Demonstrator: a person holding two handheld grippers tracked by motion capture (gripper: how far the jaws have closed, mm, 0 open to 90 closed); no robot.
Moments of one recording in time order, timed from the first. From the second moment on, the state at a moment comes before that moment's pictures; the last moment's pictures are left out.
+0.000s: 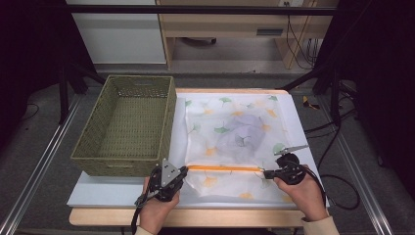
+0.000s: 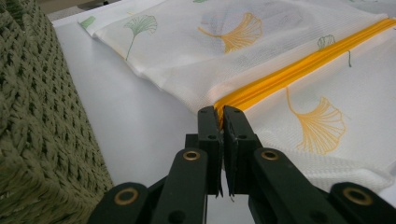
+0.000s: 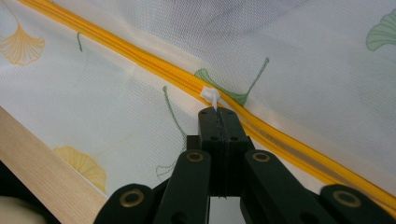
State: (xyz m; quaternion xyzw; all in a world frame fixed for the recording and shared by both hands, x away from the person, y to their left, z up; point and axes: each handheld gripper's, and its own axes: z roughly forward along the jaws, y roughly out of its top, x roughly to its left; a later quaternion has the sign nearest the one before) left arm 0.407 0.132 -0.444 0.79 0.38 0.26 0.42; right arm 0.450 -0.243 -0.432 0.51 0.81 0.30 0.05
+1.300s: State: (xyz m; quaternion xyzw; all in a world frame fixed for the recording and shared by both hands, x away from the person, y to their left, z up) left arm 0.407 0.131 -0.444 0.79 0.38 0.26 0.42; right arm 0.446 -0.279 -0.436 0.54 0.79 0.30 0.05
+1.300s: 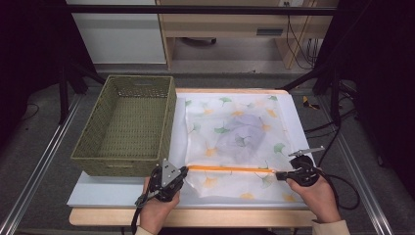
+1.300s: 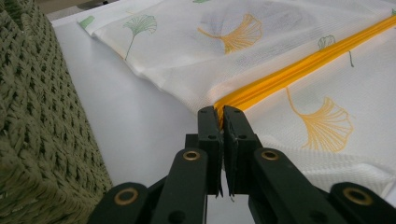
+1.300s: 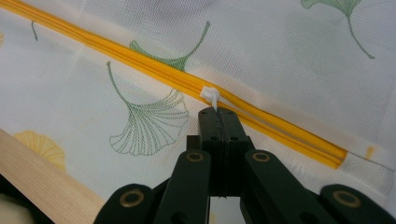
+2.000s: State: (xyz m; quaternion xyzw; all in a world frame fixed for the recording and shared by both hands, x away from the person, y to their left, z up) left arm 0.407 0.132 -0.444 0.79 0.38 0.26 0.42; right arm 0.446 -0.300 -0.440 0.56 0.78 0.27 0.06
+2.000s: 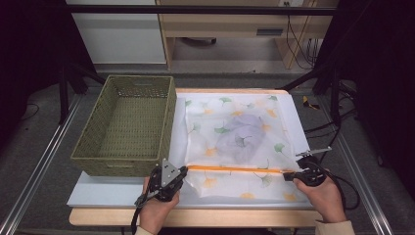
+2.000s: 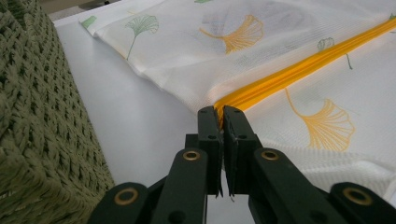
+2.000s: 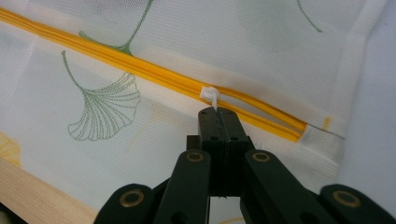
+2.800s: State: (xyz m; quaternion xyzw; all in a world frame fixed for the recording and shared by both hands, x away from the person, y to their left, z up) left arm 0.407 0.131 -0.445 0.79 0.38 0.26 0.42; right arm 0.445 -0.308 -0.439 0.57 0.77 0.27 0.07
